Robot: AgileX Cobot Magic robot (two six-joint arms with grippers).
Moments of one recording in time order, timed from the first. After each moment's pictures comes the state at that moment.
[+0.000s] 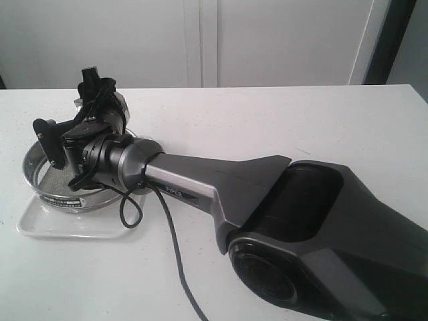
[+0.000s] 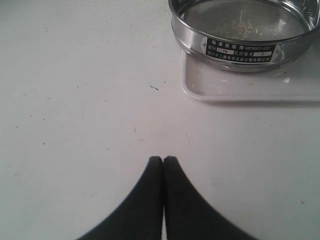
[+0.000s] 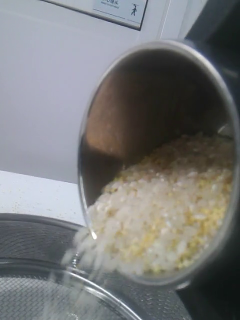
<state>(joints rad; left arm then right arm) 0.06 0.00 0.02 -0.08 0.51 0.14 0.97 2.54 -2.20 -1.42 0.69 0.01</state>
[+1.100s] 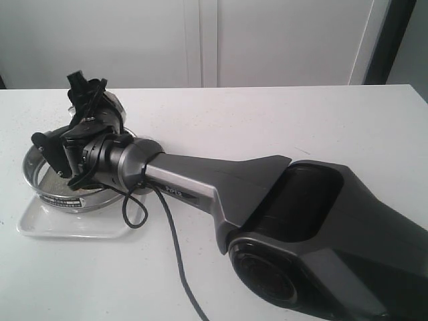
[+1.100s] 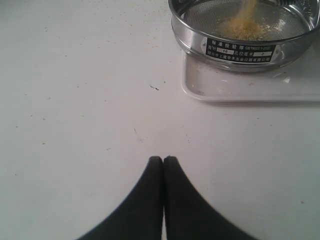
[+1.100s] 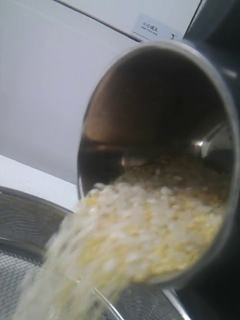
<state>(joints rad) 0.06 0.00 0.02 -0.08 0.51 0.14 0.97 2.54 -2.20 -1.40 0.65 -0.22</state>
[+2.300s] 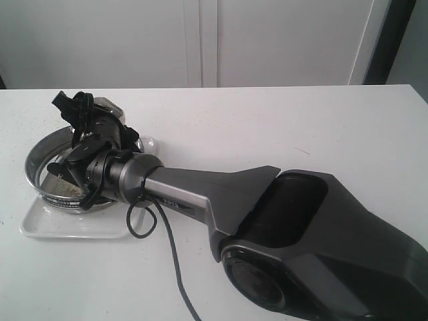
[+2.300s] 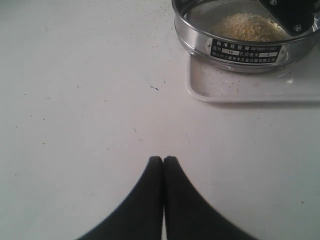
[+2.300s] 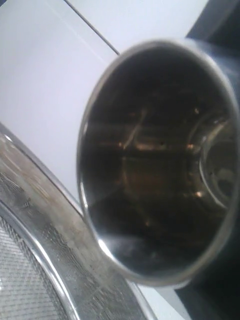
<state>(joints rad) 0.06 0.00 0.02 -0.08 0.51 0.14 0.97 2.60 -2.20 -1.59 0.64 -0.46</state>
